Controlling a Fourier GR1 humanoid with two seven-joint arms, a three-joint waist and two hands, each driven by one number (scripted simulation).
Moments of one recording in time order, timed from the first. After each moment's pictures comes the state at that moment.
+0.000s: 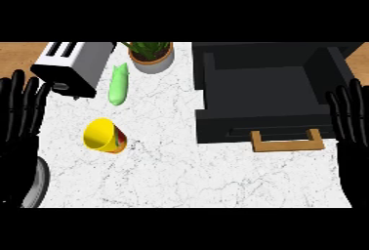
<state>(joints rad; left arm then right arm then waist) -0.03 0.12 0.03 -2.10 0.00 -0.01 0.01 0.02 -0.06 -0.01 -2.10 0.01 0.00 0.03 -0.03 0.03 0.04</state>
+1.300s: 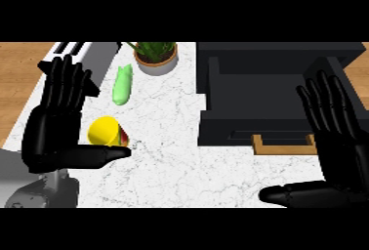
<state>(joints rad) -0.19 0.03 0.04 -1.84 0.14 0.03 0.02 -0.06 -0.05 0.02 -2.06 -0.08 0.07 0.11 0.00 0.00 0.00</state>
